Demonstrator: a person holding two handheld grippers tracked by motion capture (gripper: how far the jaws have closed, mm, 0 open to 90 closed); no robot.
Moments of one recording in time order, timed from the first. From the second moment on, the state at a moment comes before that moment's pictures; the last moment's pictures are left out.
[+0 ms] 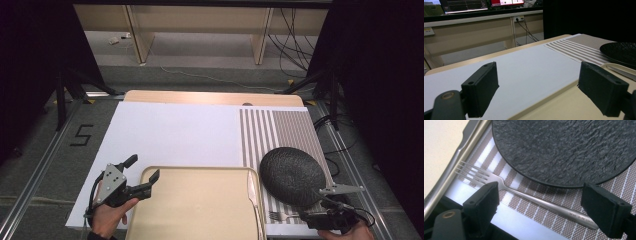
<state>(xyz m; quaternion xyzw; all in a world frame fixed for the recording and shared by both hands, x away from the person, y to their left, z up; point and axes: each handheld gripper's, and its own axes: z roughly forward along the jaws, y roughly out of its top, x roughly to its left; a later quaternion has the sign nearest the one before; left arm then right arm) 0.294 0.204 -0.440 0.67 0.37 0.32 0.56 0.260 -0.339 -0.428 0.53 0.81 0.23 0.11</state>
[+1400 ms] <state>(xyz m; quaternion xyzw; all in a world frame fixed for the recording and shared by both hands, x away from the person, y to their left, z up) 0.296 0.204 -0.443 0.67 0.37 0.31 0.56 0.288 -0.344 -0.458 0.54 0.82 0.18 0.04</state>
